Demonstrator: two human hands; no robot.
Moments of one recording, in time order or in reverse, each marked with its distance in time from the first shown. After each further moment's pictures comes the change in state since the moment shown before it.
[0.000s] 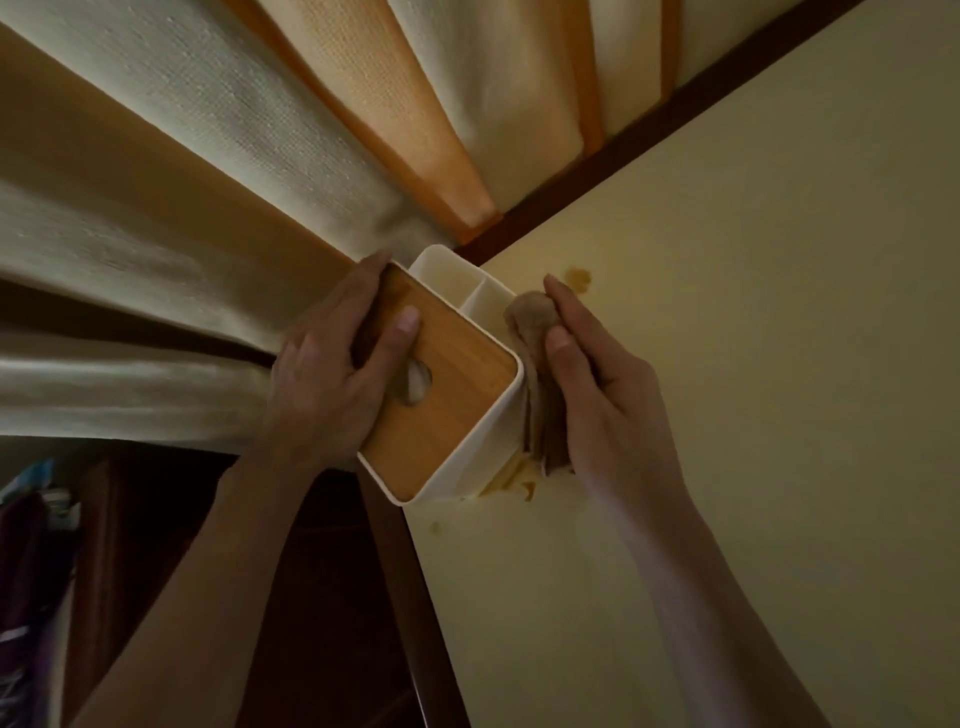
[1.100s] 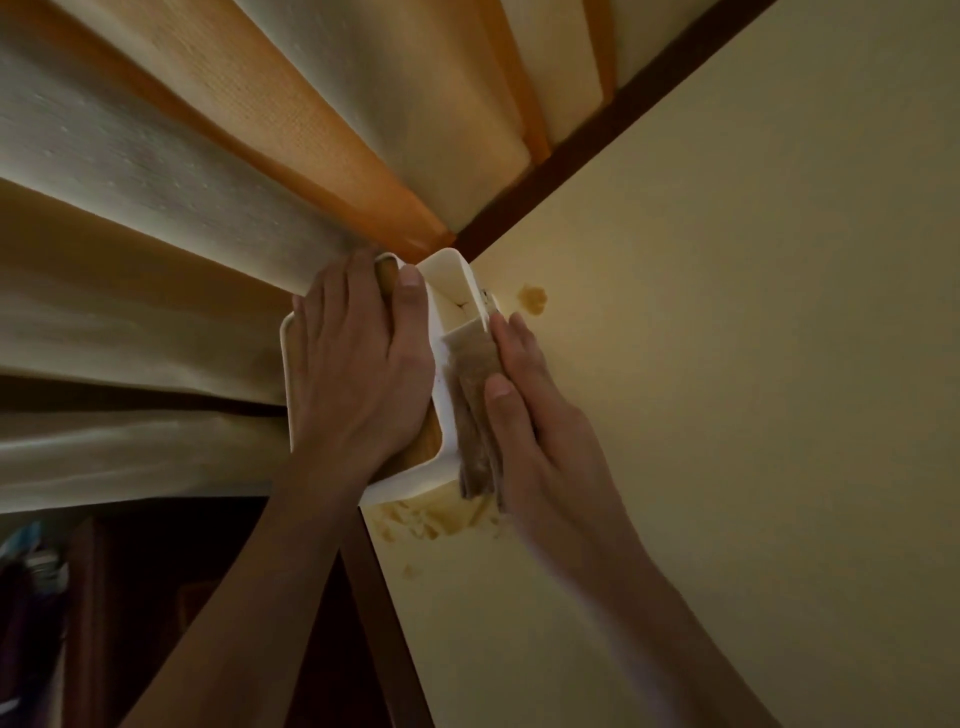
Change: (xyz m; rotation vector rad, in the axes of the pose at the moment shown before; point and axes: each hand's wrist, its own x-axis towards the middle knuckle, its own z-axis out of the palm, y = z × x) left_hand 0.037 0.059 0.044 0.160 0.156 -0.054; right_hand -0.004 0.013 0.008 0.034 -0.082 0.017
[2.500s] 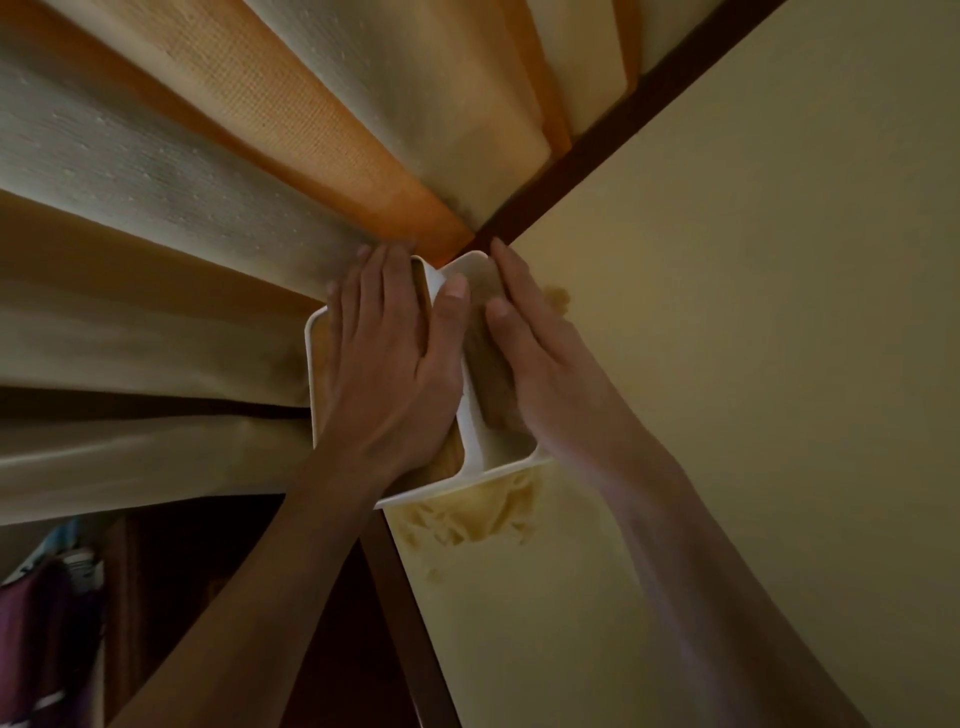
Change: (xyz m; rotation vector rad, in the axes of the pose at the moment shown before) left_hand -0.001 0.003 -0.007 -0.027 -0.105 0.080; right_hand 0.063 -0.012 -0.004 -0.025 -0.110 0.043
